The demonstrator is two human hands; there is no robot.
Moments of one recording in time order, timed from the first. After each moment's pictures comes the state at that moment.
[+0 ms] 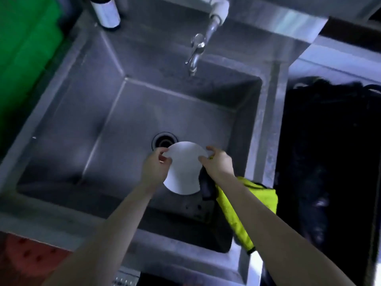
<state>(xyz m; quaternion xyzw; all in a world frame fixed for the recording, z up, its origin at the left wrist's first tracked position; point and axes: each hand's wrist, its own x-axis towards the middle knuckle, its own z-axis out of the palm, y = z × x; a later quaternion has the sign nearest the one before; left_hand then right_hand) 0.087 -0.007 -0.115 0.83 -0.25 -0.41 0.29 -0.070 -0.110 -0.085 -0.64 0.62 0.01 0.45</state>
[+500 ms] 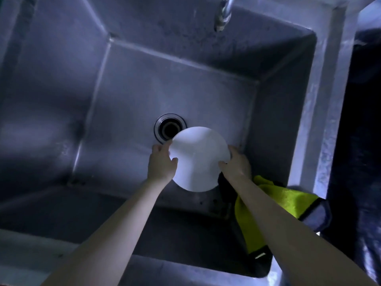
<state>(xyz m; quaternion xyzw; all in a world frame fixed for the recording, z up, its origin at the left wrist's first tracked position) 0.121 -0.014 -0.229 0.83 -0.30 -0.44 0.15 -0.066 -0.110 -0.207 -0.61 0.67 0.15 0.38</state>
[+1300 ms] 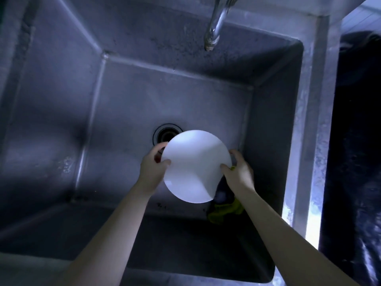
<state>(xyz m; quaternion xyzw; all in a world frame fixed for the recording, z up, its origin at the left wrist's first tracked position) 0.149 -0.025 -0.198 0.74 -0.15 -0.55 0.36 -0.073 -0.101 -0.196 -0.56 0.70 0.00 0.44</state>
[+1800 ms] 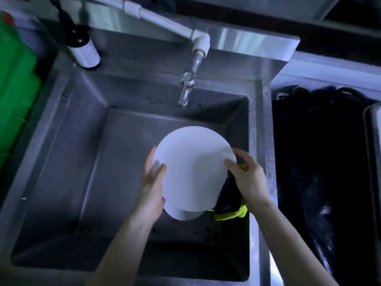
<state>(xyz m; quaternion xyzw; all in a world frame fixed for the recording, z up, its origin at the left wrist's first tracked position) 0.119 -0.043 -0.057 0.61 -0.09 -0.57 0.55 -0.083 -0.128 -0.024 -0.52 0.70 -0.19 0.46</state>
